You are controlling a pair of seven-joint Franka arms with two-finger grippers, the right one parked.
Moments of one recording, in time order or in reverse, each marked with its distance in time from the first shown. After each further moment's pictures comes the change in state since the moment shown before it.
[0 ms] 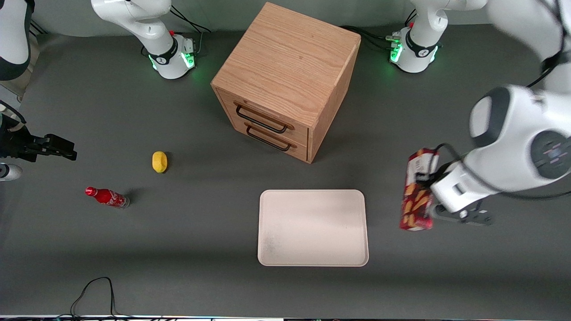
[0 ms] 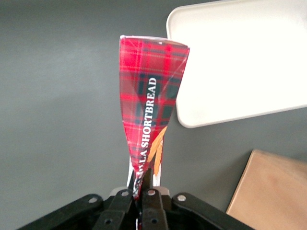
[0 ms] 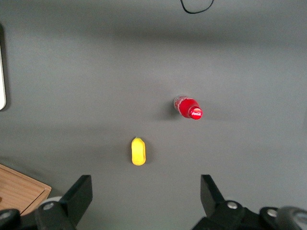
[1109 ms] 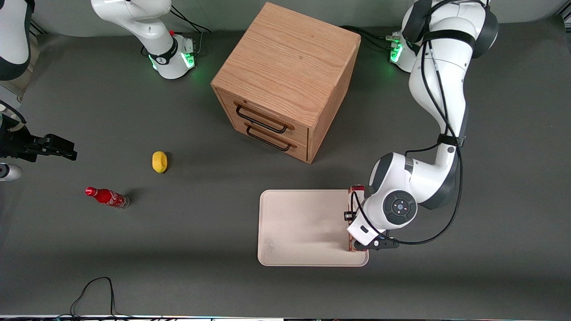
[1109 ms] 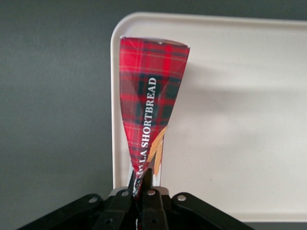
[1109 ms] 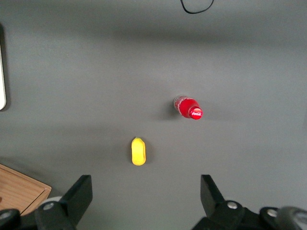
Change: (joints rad) arm -0.162 0.397 0.017 0.177 0.025 0.274 -0.297
